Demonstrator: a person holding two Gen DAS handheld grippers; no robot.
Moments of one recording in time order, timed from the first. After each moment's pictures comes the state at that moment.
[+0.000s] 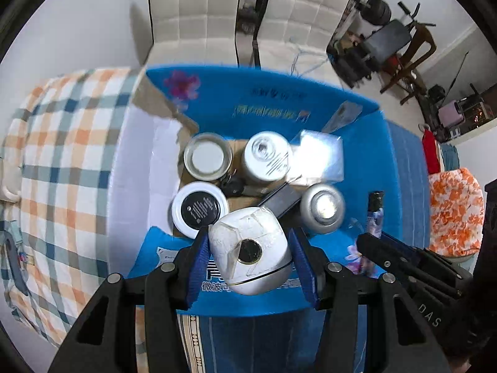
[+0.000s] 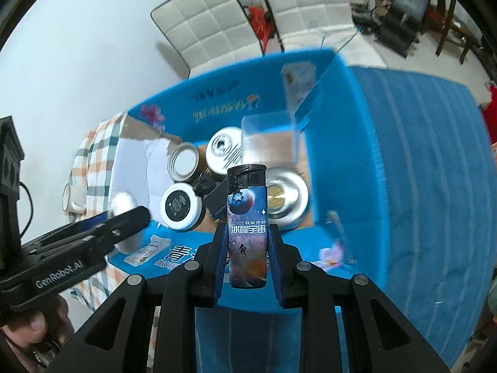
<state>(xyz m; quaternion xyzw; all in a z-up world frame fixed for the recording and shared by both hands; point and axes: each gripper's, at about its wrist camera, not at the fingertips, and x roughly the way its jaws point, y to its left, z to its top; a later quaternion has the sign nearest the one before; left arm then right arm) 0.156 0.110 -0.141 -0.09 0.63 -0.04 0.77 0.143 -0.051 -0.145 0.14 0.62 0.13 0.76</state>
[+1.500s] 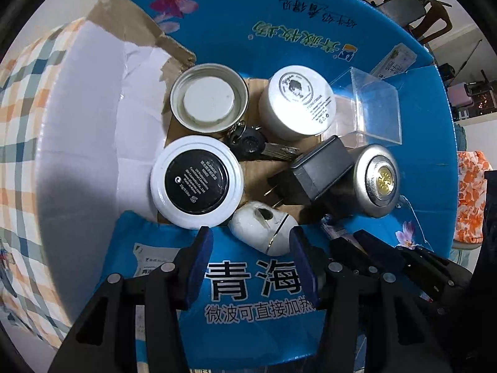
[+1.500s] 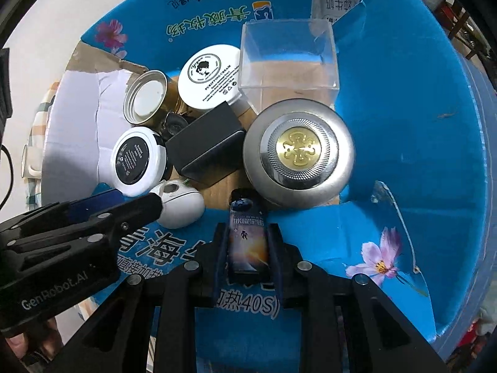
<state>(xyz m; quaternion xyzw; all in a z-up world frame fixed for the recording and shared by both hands) 0.162 0.119 -0.219 -0.08 0.69 -0.05 0.71 0.155 0.015 -0.246 0.06 0.69 0.11 0.71</state>
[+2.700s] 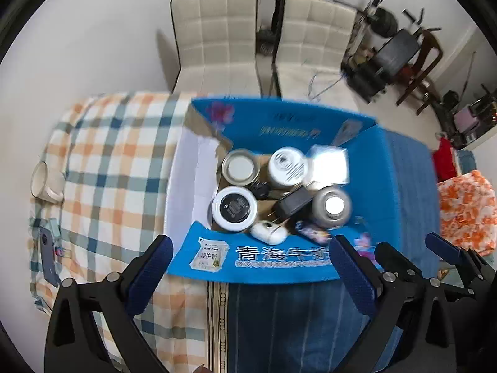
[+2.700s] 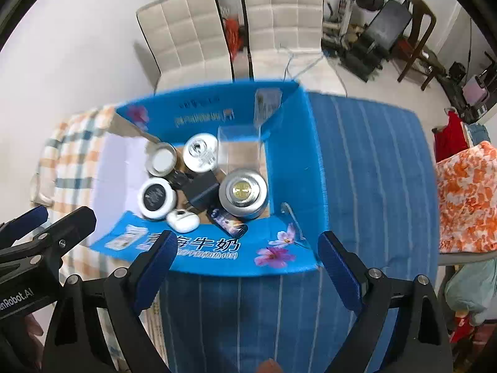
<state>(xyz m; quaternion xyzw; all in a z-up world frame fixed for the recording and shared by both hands) 0.113 0.115 -0.056 -0.04 0.58 0.01 0.81 0.109 -0.036 -0.075 0.04 0.60 0.04 0.80</state>
